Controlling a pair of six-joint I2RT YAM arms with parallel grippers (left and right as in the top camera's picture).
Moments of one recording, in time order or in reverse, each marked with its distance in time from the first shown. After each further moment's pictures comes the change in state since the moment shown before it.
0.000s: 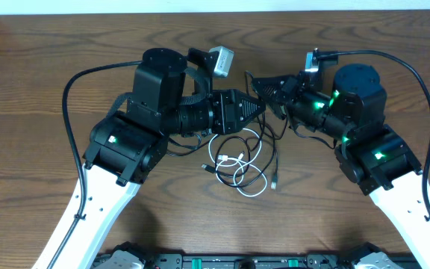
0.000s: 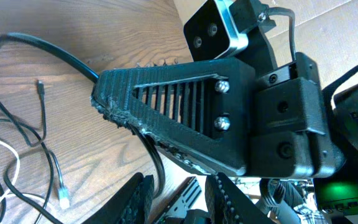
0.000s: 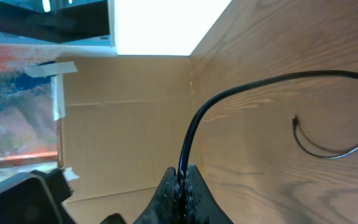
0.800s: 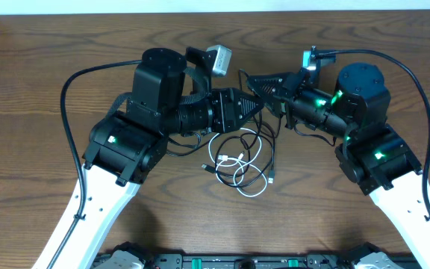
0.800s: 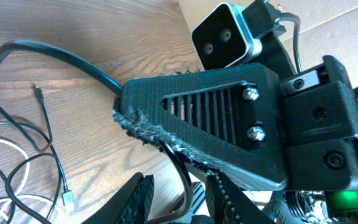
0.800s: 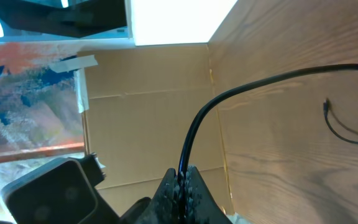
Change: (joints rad) left arm 0.000 0.000 0.000 0.000 -0.035 0.000; right arm 0.000 0.000 0.000 0.067 -0.068 0.100
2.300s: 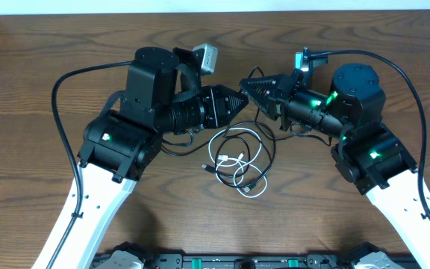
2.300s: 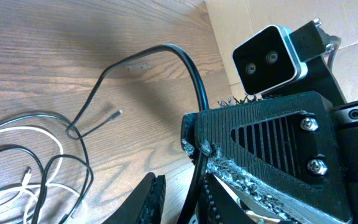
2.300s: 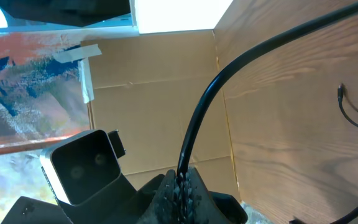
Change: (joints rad) left arm 0.048 0.000 0.000 -0.062 -0.064 0.000; right arm 0.023 0.011 -0.002 0.024 -0.035 0.037
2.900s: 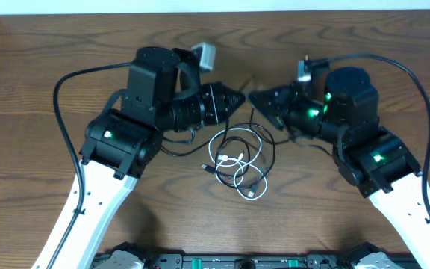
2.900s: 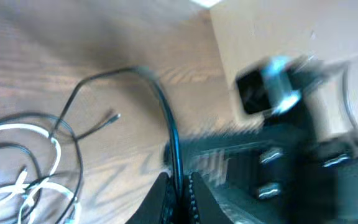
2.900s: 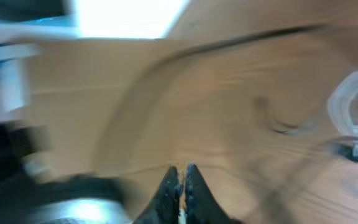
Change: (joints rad) left arm 0.019 0.006 -0.010 0.051 -0.006 -0.082; right arm 0.006 -0.014 0.014 -0.305 0.141 -0.239
